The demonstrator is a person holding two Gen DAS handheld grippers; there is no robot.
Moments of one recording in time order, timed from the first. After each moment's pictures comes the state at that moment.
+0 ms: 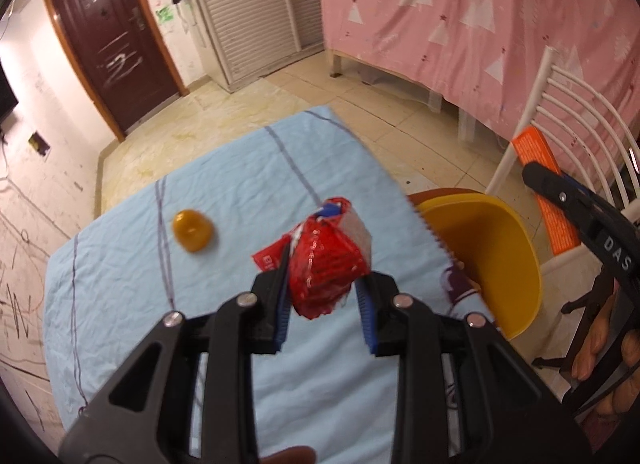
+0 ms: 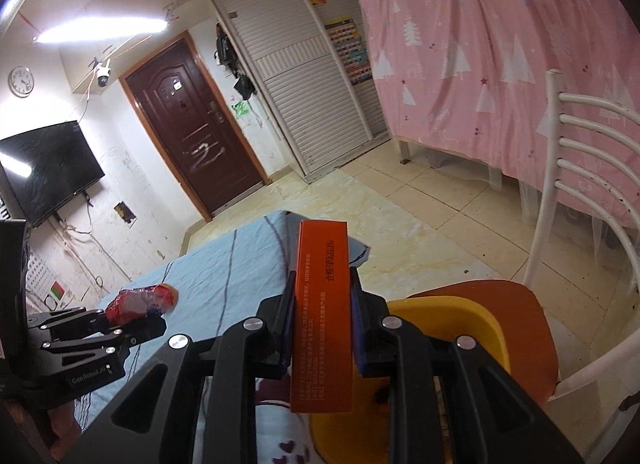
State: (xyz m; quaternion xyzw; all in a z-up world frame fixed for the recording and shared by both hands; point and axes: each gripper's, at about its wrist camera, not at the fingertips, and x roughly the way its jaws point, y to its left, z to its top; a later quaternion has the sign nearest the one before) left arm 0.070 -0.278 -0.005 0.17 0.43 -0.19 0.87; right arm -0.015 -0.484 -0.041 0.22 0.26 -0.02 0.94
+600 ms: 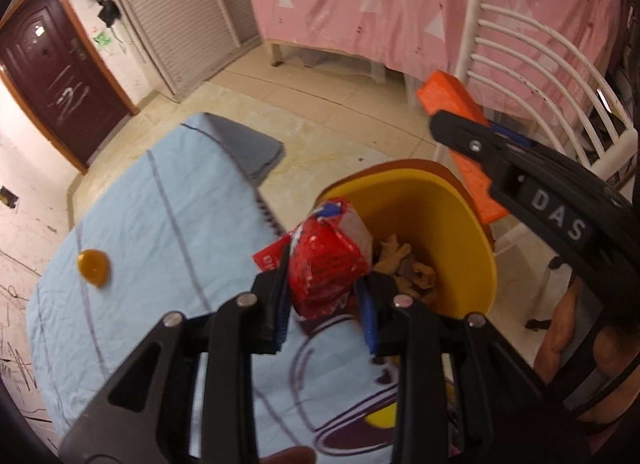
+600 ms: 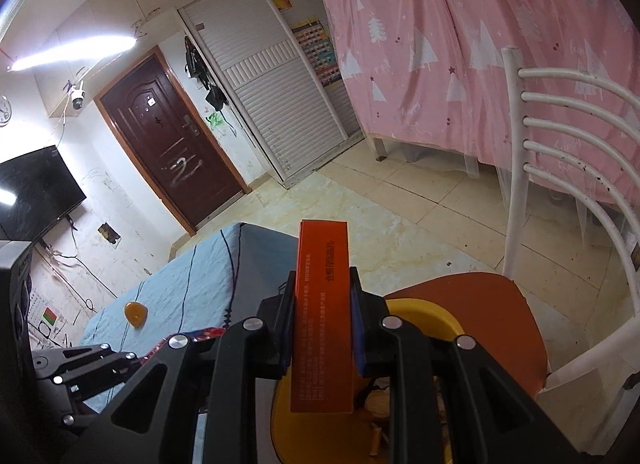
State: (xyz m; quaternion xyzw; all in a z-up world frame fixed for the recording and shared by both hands) left arm 0.045 -0.384 -0.040 0.23 0.45 -0.27 0.82; right arm -0.016 -0.522 -0.063 0.26 0.27 -0.06 0.93
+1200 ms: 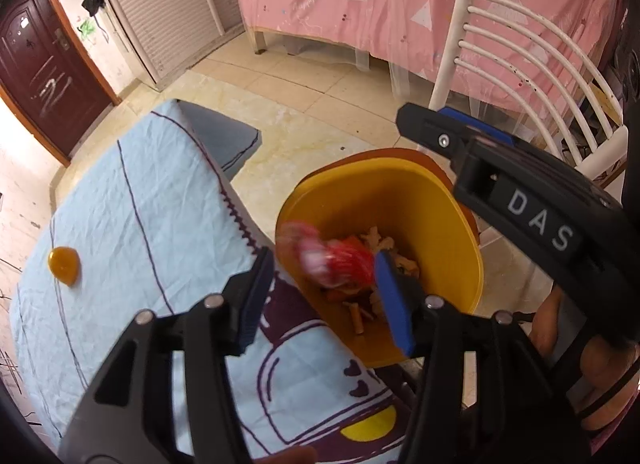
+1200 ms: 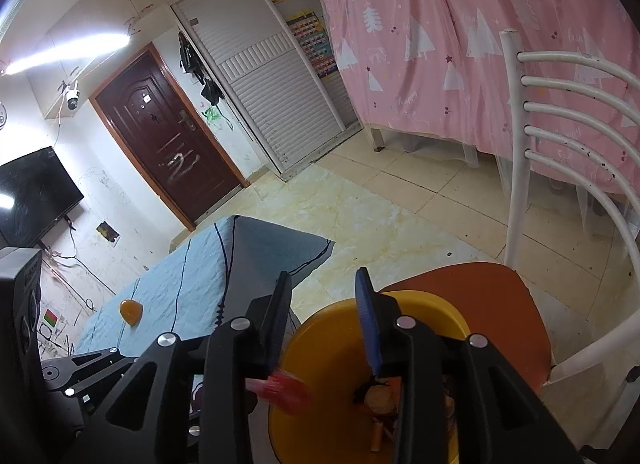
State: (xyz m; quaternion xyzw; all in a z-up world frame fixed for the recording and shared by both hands) left arm 0.046 -0.393 -0.054 0.22 0.47 -0.29 0.80; right arm -0.008 -0.524 -0.074 0.27 0.28 -0.06 0.92
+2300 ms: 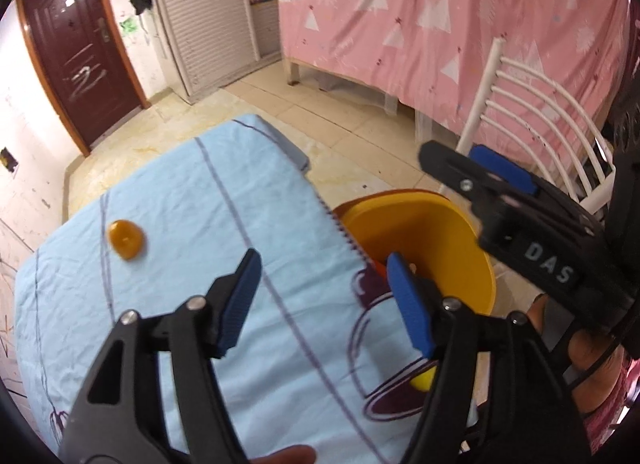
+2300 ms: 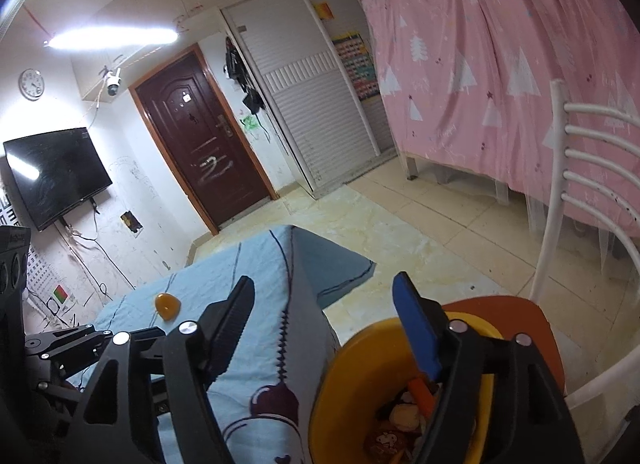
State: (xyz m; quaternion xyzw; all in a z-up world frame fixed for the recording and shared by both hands) left arm 0.045 -0.311 -0.010 0.15 0.42 -0.26 0.86; right arm -0.010 -0.474 -0.044 0.21 0.22 -0.01 0.95
